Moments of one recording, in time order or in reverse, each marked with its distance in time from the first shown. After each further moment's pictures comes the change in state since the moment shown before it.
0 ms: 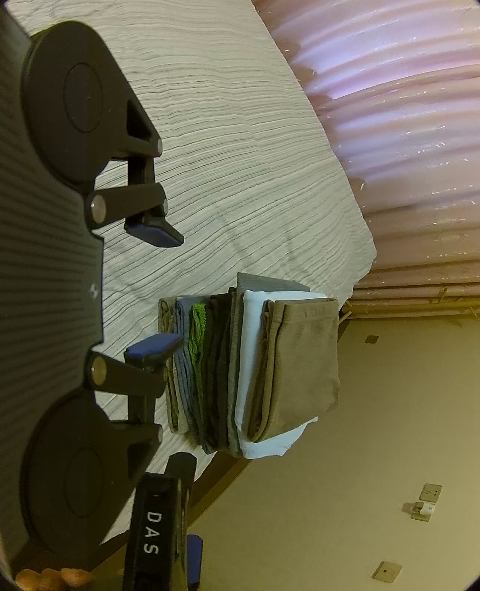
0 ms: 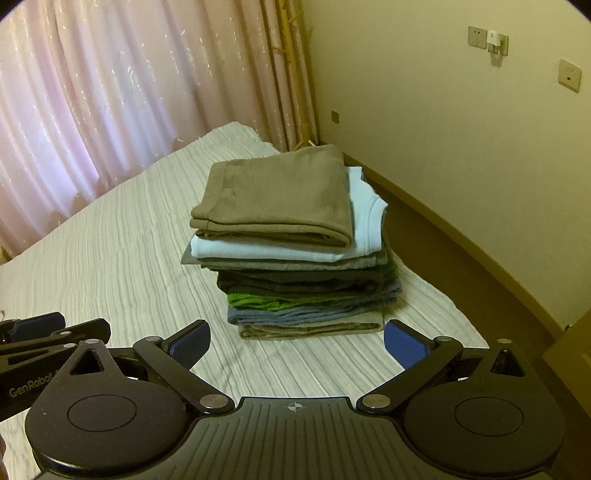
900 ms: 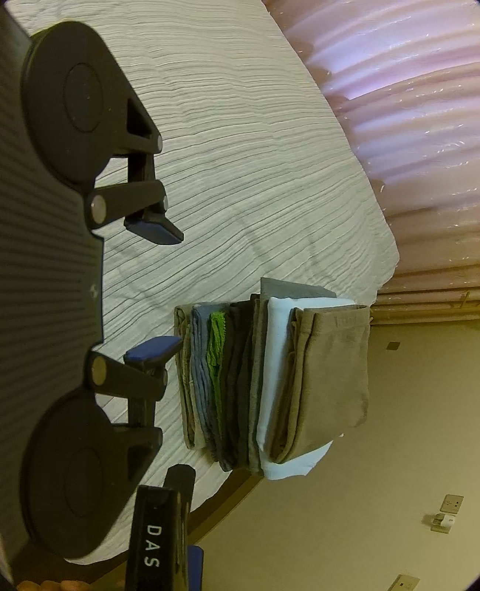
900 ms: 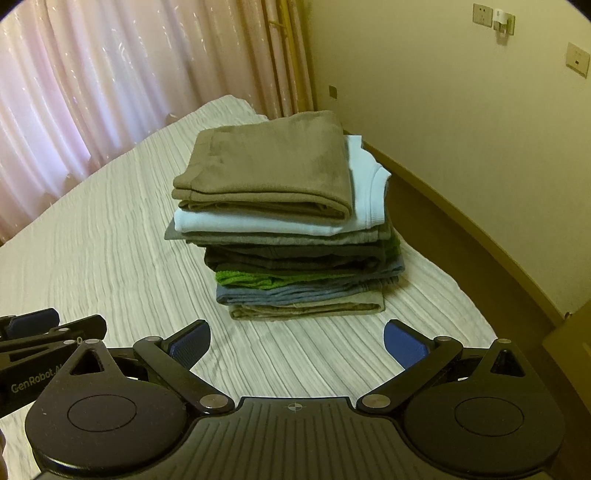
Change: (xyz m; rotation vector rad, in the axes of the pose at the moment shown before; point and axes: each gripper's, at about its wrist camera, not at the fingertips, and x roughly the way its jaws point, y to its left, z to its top) left arm 0.039 0.002 -0.007 0.006 0.064 0.021; right arm 0.034 -0.006 -0.007 0.002 0.079 -0.018
